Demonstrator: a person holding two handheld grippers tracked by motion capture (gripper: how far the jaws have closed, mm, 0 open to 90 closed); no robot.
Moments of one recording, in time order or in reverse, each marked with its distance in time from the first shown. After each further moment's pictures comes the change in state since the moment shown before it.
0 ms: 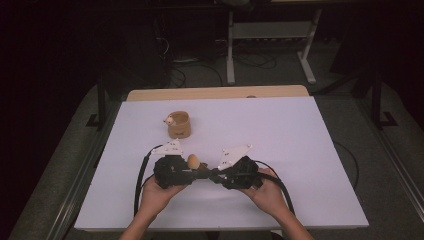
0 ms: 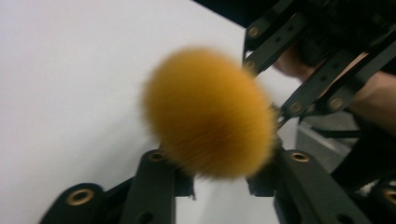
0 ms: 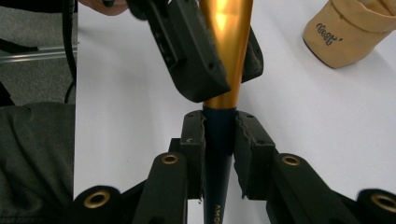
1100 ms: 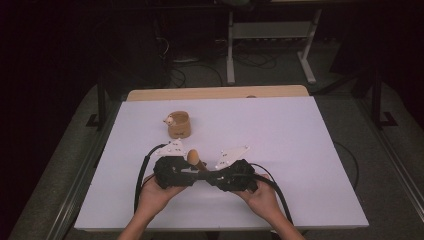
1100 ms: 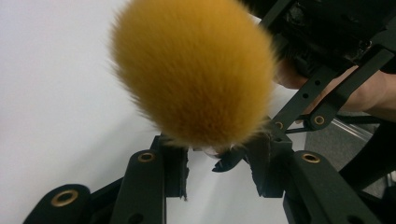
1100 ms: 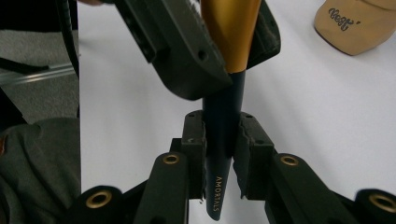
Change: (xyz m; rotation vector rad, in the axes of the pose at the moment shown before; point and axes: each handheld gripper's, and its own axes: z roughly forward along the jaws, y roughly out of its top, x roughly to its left) left arm -0.013 0.009 -0.002 0.051 0.082 0.061; right arm 0.001 -0.006 0.015 -0.020 0.022 0.085
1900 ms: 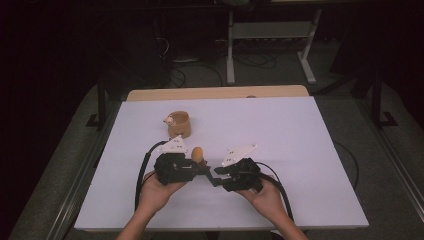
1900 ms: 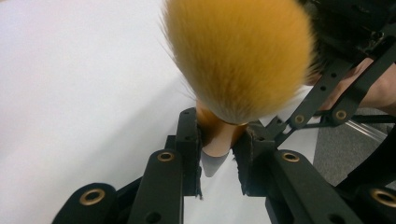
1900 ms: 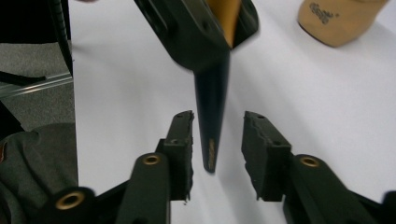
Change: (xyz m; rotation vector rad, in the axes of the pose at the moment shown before) left arm 0.003 0.007 0.000 0.017 0.032 -0.001; right arm -0.006 -0.008 -0.010 -0.017 -0.014 0.070
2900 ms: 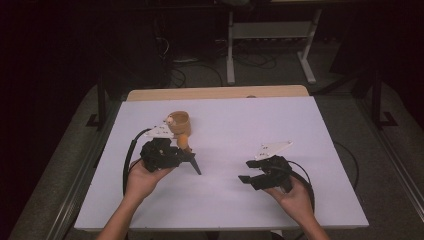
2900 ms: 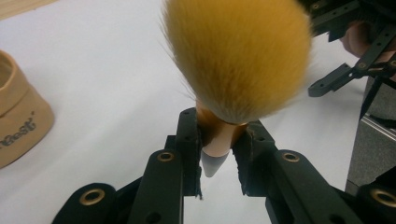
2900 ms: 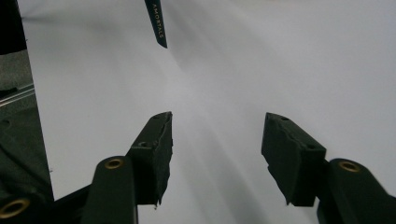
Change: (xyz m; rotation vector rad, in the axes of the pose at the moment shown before) left arm 0.036 0.009 -0.025 0.036 0.093 -0.036; right arm -0.032 -0.045 -0.049 0.019 -0.095 0.132
